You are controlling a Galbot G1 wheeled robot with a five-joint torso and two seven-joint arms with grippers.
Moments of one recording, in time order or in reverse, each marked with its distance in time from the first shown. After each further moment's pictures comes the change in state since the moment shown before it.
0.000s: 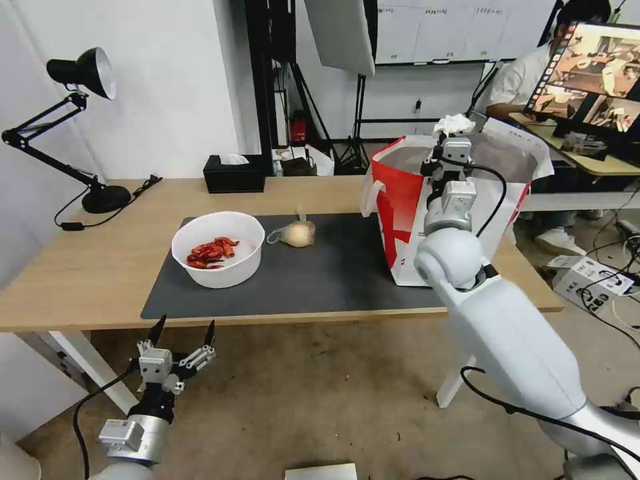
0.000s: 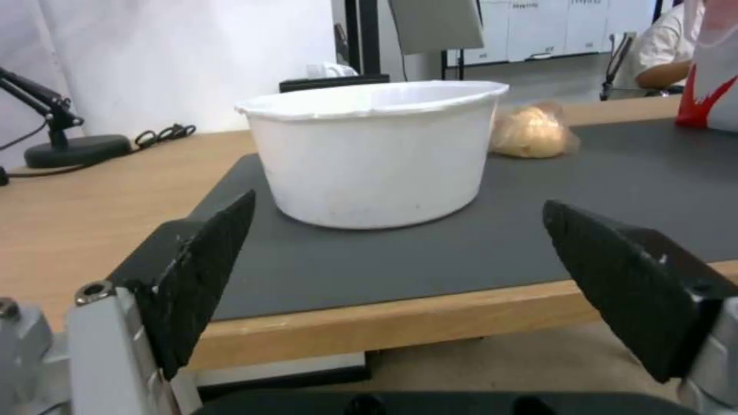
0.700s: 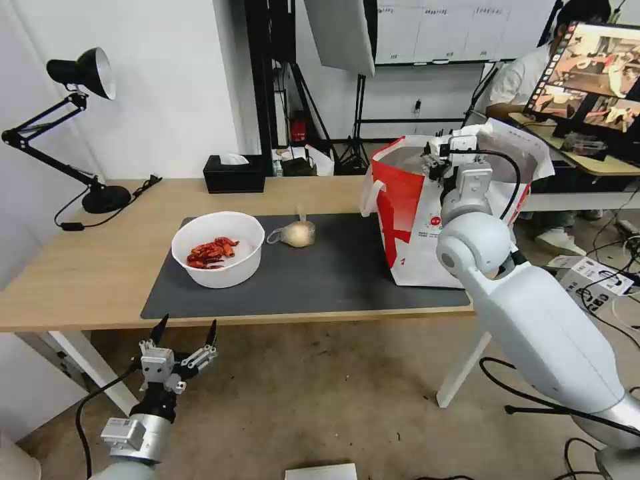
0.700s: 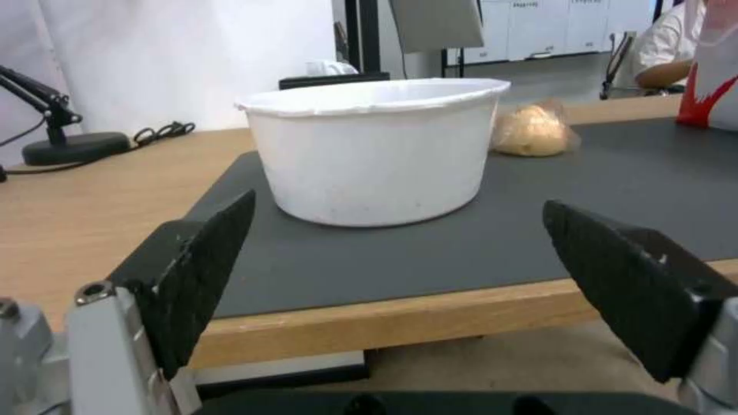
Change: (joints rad) left arm -0.004 0.002 0.002 0.005 -0.005 0.001 0.000; right arm 0.047 -0.077 -0.010 0.034 0.123 -0.157 -0.042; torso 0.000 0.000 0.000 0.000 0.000
